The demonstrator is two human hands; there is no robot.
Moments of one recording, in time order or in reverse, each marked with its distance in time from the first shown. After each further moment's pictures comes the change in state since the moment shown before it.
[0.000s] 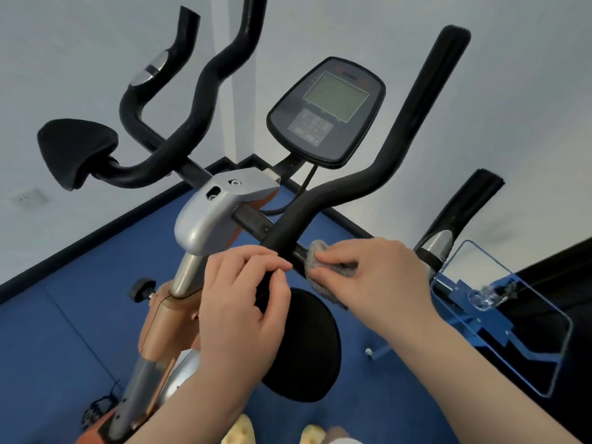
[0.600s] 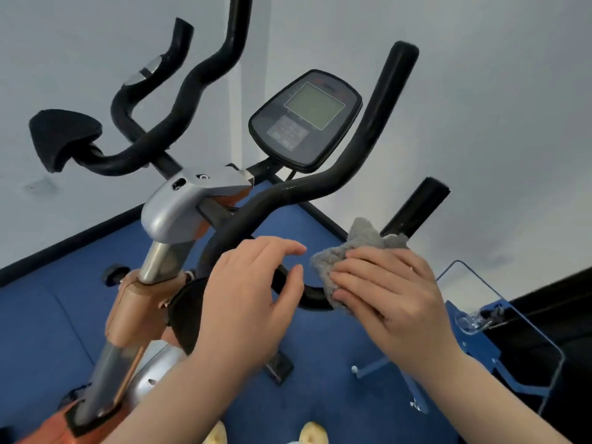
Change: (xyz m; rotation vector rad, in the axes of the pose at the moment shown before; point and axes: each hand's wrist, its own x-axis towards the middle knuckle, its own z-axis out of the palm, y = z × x) left_hand -0.002 0.062 0.030 0.111 -0.178 0.043; right_hand -0.021 0.109 -0.008 -0.062 0.503 -0.772
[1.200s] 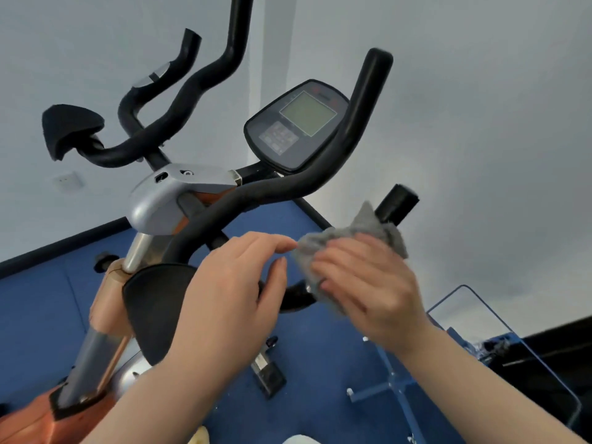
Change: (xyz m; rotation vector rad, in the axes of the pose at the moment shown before) left_hand -0.003 0.046 0.021 0.054 0.067 -0.038; right_hand 0.000 0.065 0.006 0.133 0.090 -0.263
